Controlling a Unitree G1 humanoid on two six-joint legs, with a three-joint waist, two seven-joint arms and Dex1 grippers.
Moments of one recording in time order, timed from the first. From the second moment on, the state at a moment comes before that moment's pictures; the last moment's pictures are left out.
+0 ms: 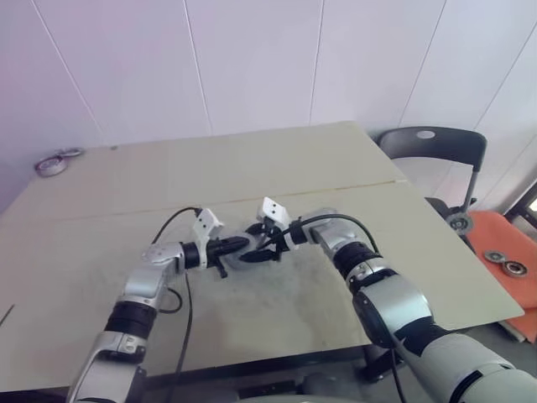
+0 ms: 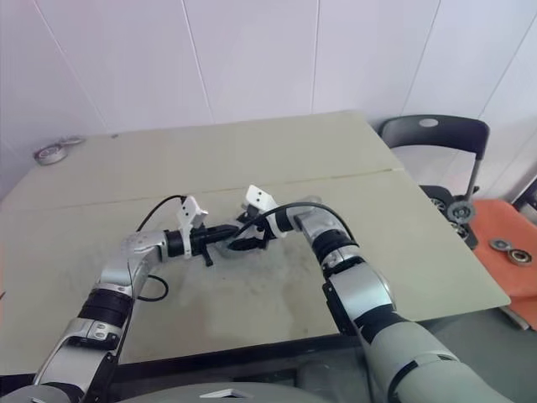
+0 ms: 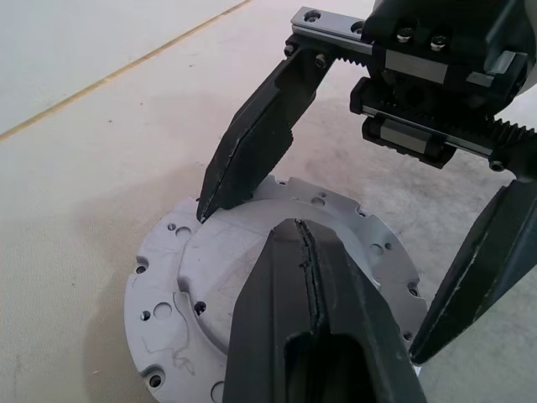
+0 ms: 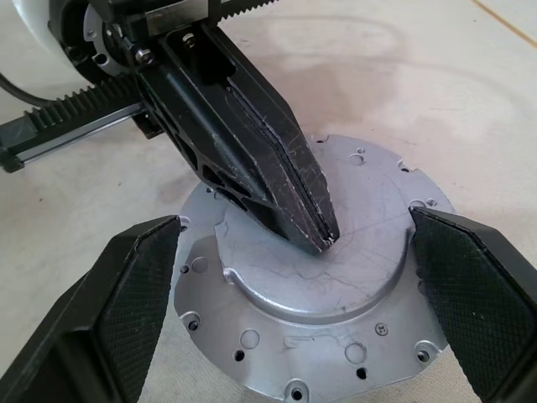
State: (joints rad) left arm -0.37 0.38 -0.09 0.36 -0.23 0.25 -0.98; right arm -0.93 -0.07 0.21 1.11 -0.09 0.04 1.21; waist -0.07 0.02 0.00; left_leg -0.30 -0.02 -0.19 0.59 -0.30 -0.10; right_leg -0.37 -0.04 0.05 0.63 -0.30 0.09
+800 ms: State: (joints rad) left arm -0.36 0.38 -0.09 0.32 -0.23 0.25 -0.99; right arm -0.96 -0.10 0.12 1.09 0.00 0.25 1.35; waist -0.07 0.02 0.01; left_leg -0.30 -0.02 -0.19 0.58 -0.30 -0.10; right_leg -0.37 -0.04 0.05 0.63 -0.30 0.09
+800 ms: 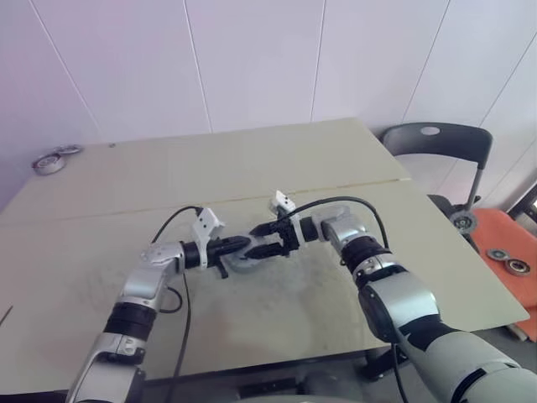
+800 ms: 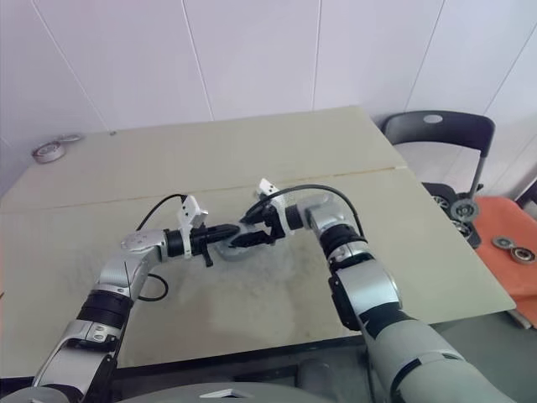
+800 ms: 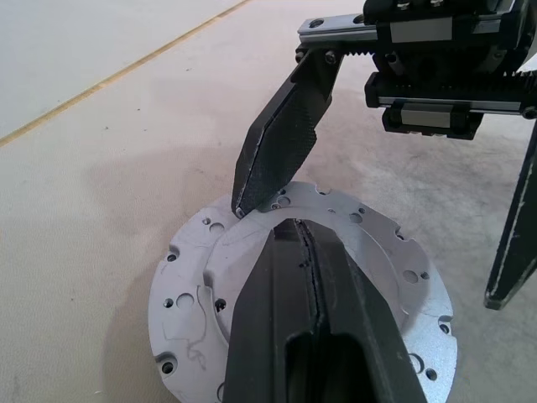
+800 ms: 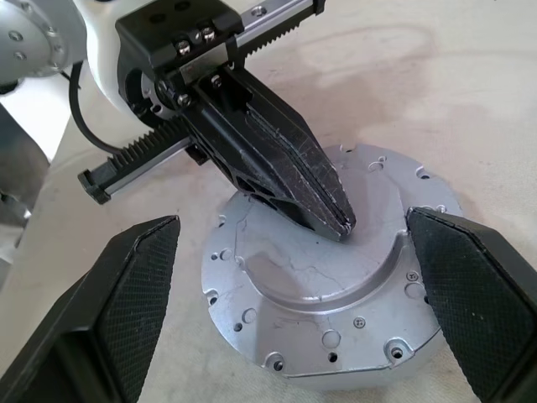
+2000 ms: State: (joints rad) left arm -0.37 0.36 -0.09 0.34 -0.23 0.25 -0.97; right arm -0.96 -0.26 0.18 1.10 0.02 0.74 1.50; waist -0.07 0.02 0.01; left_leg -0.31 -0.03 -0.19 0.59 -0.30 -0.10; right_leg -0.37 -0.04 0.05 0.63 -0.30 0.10
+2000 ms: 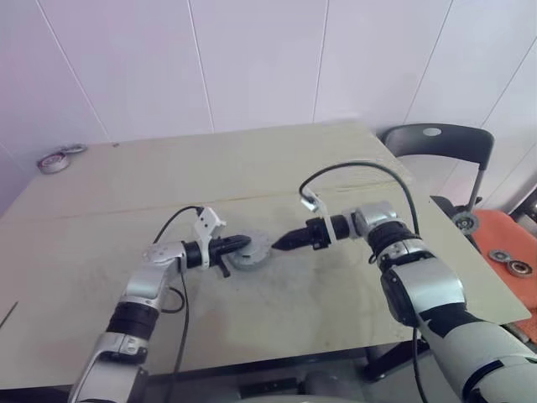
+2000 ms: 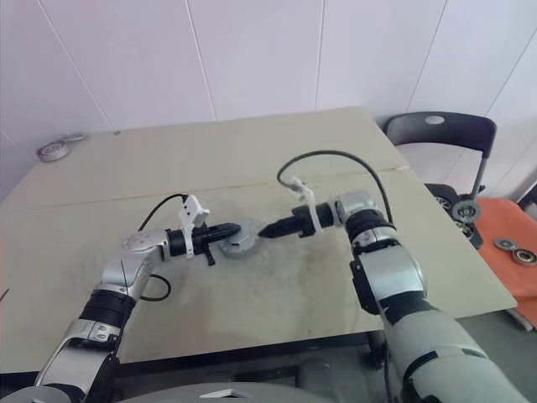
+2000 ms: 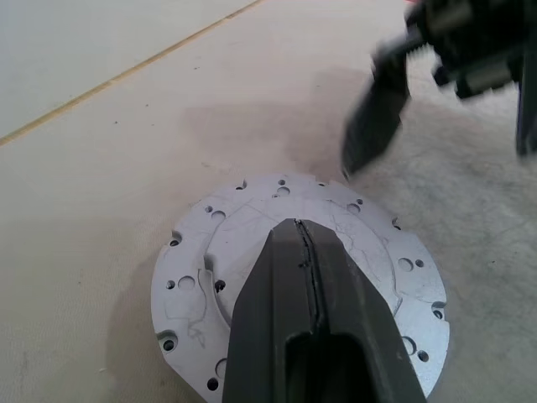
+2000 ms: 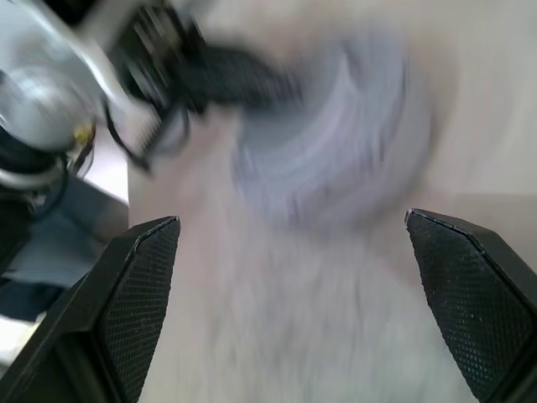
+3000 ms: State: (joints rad) left arm -0.37 0.35 -0.09 0.37 -0.23 0.23 -0.95; right arm -1.07 -0.23 0.18 1.04 0.13 1.15 1.35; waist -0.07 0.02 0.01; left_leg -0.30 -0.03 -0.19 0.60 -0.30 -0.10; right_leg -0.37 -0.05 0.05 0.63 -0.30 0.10
